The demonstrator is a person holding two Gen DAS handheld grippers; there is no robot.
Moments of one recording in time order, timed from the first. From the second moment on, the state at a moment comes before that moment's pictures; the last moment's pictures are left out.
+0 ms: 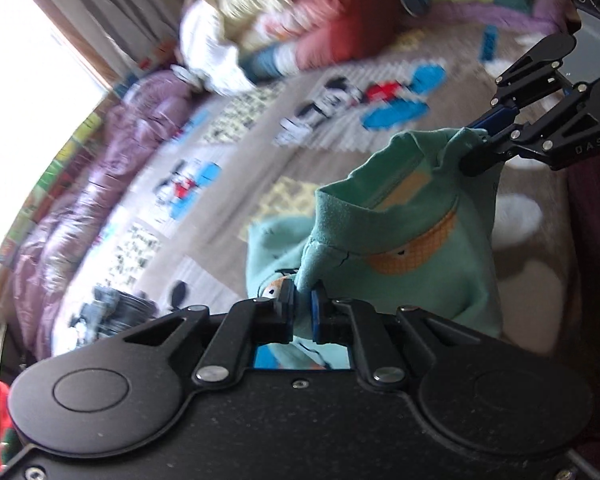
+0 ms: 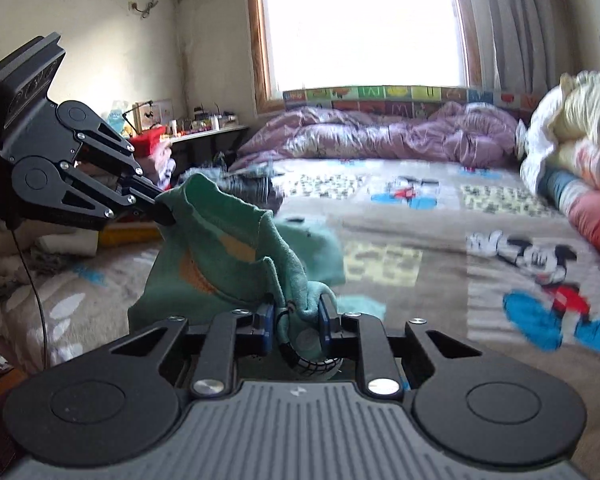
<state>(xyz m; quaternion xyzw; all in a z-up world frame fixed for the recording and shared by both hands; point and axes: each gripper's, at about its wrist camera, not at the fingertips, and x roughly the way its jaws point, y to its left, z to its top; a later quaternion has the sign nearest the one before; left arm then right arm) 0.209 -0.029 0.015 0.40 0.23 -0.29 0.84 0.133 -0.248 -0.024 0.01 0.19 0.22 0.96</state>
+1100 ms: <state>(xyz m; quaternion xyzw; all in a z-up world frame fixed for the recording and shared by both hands) 0.280 -0.036 0.114 0.40 0.10 -0.20 0.89 0.268 -0.250 0.154 -0.12 0.11 0.20 0.97</state>
